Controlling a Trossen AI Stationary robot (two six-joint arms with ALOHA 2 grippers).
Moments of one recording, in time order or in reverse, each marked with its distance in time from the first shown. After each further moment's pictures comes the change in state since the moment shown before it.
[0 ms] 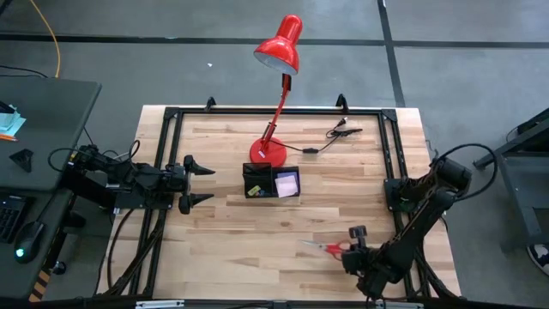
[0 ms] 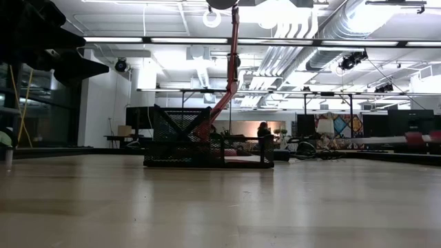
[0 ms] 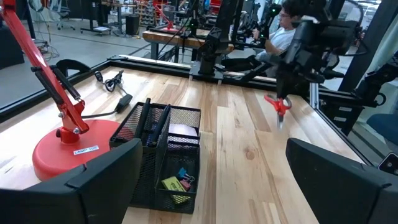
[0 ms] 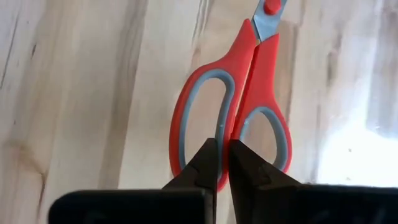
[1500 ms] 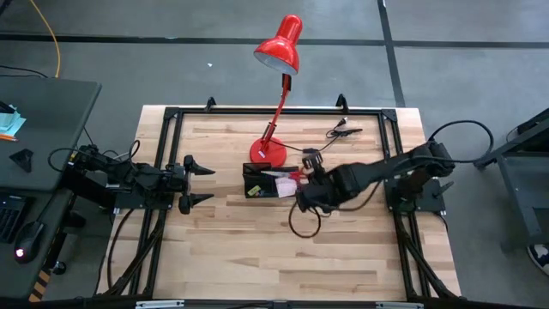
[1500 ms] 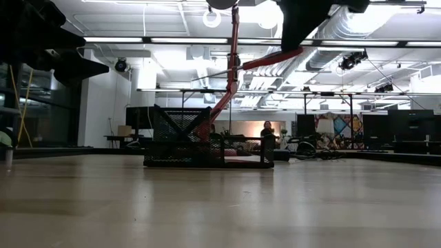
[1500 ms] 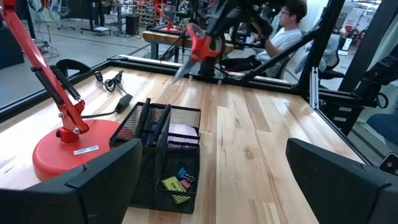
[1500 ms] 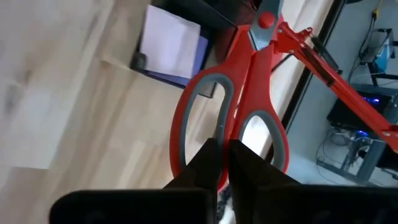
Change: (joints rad) left arm 0.000 0.000 0.000 0.000 0.000 0.000; right arm -0.689 -0.002 0.518 -0.421 0.173 -1.011
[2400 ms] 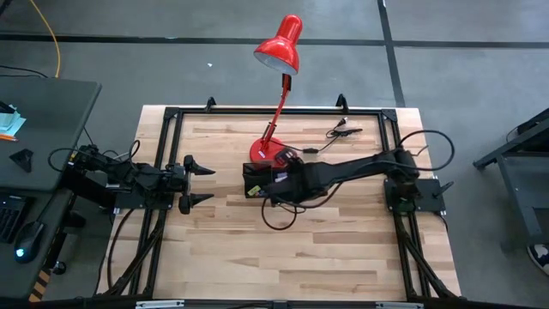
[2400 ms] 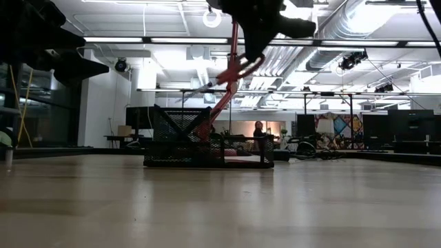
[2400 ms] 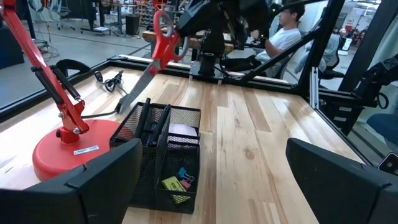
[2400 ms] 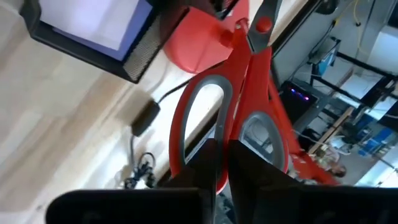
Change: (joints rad) left arm 0.000 0.000 0.000 0.000 0.000 0.000; right arm -0.087 0.307 0.337 -0.149 0.219 -0.324
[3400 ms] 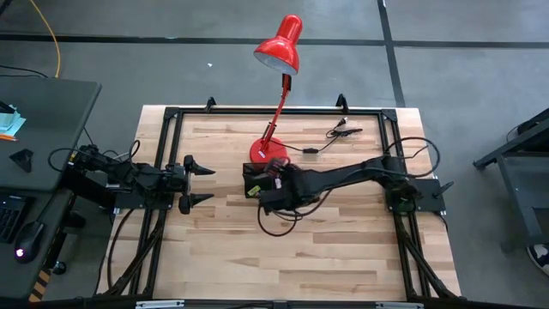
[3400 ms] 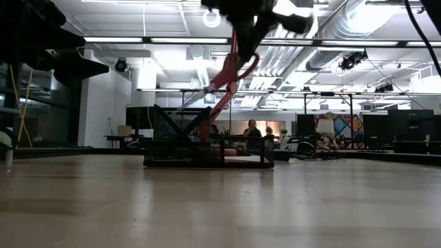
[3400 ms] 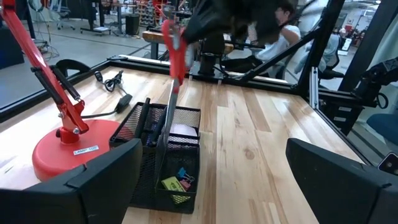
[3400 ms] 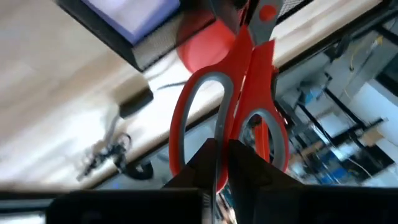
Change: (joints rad) left arm 0.000 0.000 0.000 0.000 0.000 0.000; right arm 0.024 0.128 0.172 -0.122 0.006 -0.243
